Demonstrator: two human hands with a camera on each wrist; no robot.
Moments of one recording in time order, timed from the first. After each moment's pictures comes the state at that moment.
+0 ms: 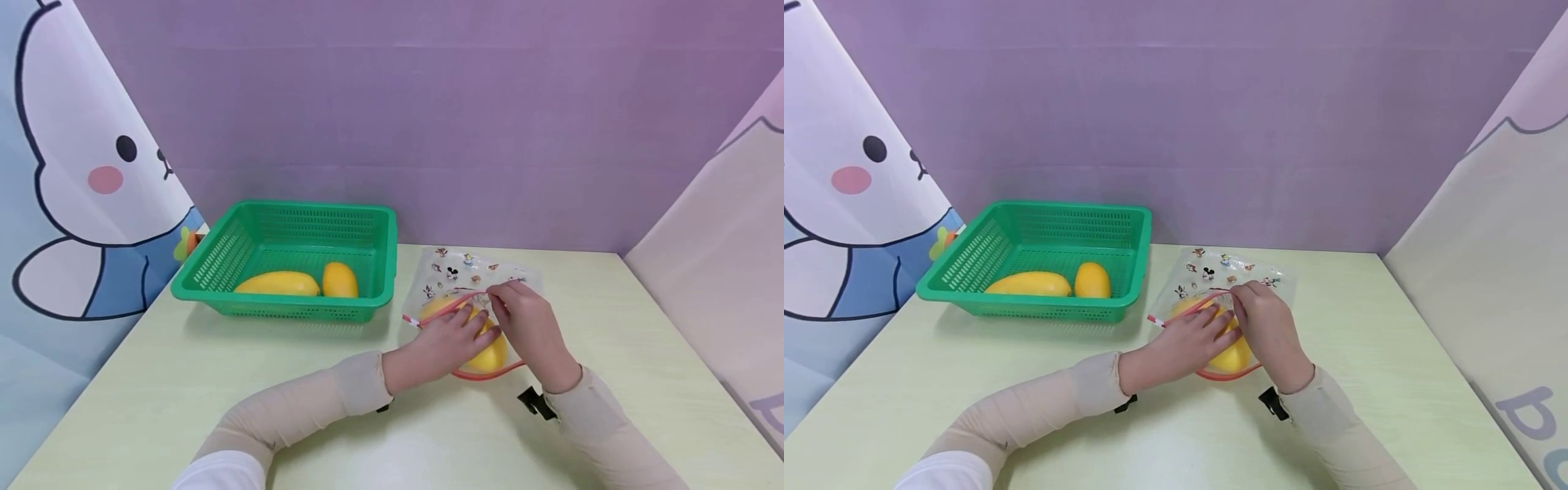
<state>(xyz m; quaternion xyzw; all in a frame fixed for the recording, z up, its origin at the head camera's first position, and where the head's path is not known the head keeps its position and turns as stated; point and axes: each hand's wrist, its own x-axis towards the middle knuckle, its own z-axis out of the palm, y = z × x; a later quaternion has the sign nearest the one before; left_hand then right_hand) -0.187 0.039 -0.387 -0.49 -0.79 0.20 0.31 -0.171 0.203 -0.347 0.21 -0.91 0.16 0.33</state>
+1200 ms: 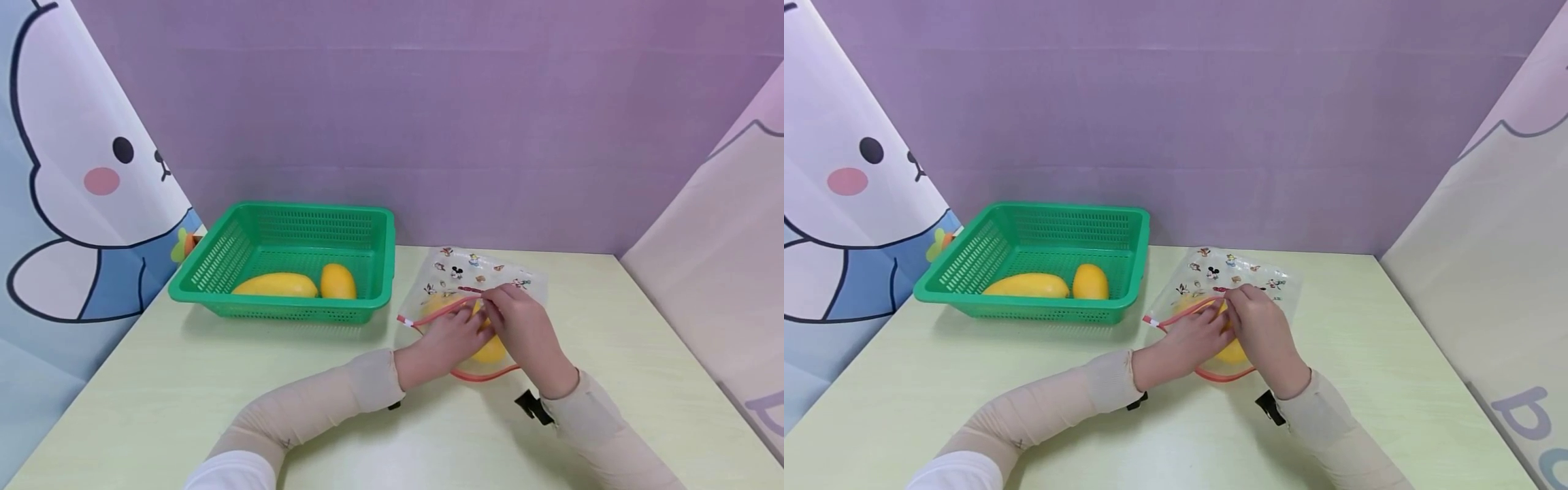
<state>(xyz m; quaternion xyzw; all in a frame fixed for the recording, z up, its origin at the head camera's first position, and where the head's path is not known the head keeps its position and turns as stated) -0.196 0.062 -0.394 -0.45 -0.83 0.25 0.23 -0.166 0.198 -0.345 0.22 -0.91 0.16 0.31</state>
